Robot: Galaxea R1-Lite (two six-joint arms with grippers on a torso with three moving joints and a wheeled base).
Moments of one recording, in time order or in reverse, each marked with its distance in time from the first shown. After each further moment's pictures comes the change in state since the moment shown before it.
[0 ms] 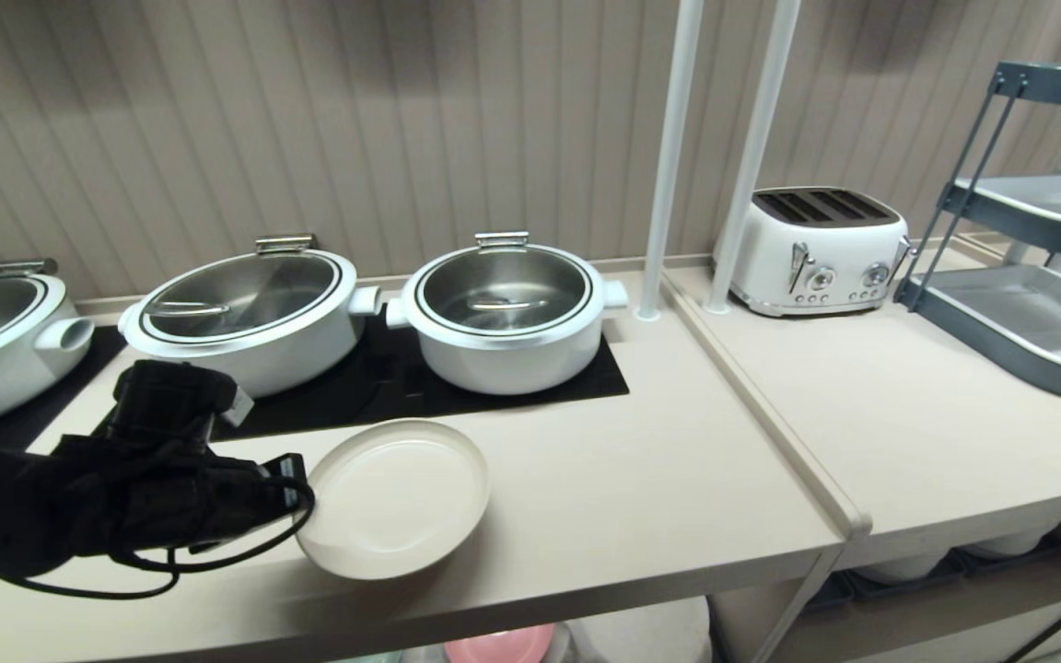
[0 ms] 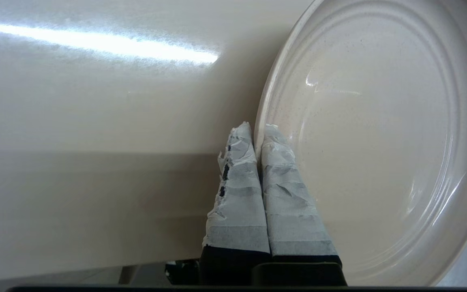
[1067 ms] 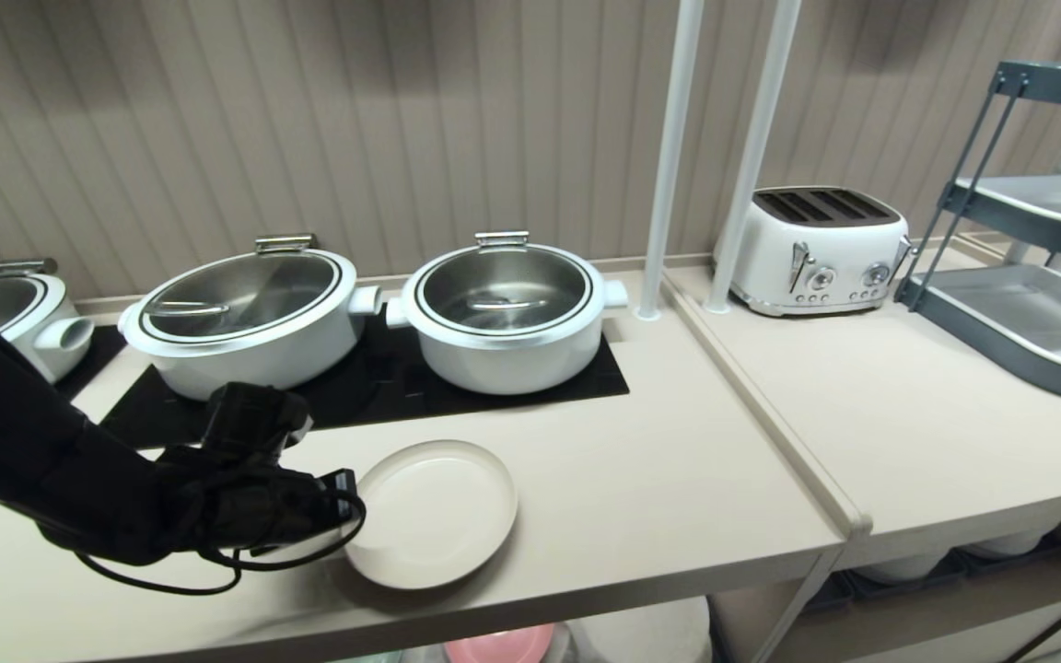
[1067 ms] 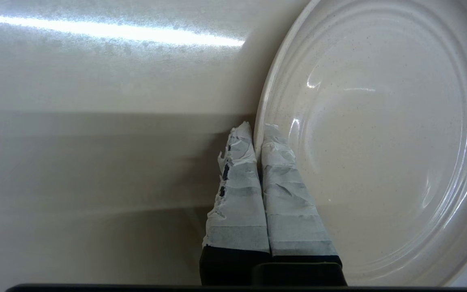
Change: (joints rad) left arm -0.064 0.200 -0.031 -0.109 0.010 -0.007; right arm 0.000 0.000 0.000 0.000 0.000 0.000
